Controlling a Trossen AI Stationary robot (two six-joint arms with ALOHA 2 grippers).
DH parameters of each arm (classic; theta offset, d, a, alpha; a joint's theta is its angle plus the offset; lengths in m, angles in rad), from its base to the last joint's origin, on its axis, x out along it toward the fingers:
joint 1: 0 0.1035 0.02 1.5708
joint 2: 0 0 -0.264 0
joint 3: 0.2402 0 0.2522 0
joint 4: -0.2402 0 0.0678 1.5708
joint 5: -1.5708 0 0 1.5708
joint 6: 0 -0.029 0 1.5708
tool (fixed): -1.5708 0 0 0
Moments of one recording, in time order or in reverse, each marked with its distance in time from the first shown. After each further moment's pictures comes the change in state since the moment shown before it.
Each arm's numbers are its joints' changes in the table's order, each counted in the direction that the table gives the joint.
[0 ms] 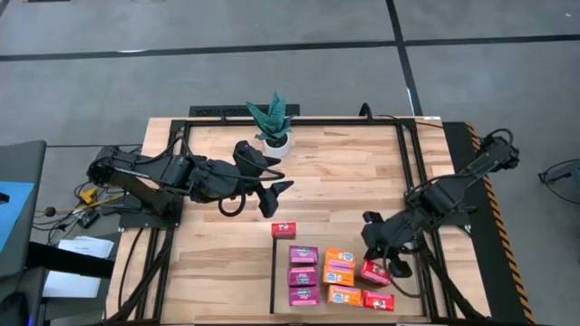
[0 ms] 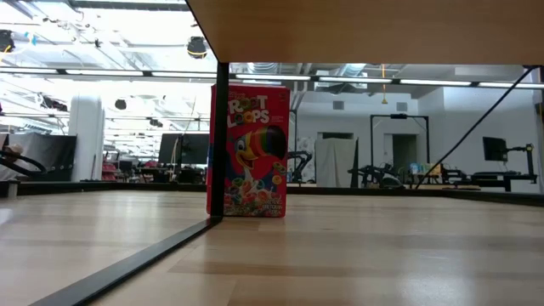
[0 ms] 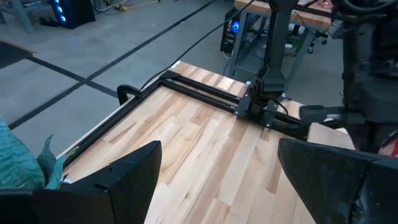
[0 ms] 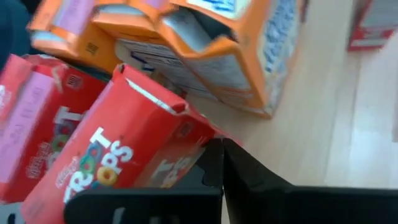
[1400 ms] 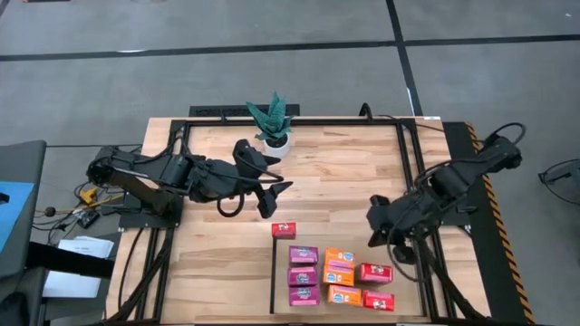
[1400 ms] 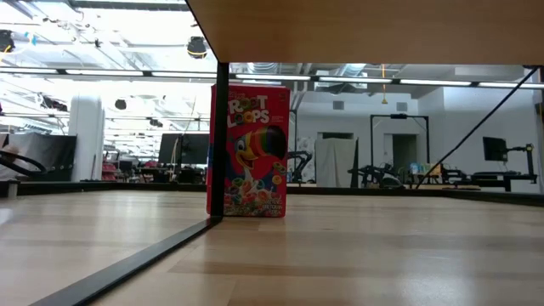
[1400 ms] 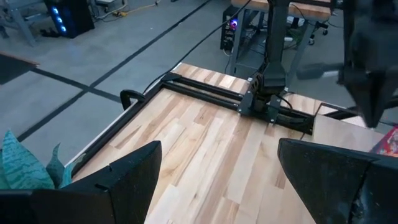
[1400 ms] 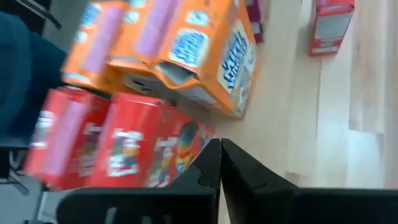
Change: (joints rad) left arm 0.000 0.005 0.000 -0.002 0.001 -0.070; right arm -0.058 0.003 0.205 -0.231 0.005 -0.014
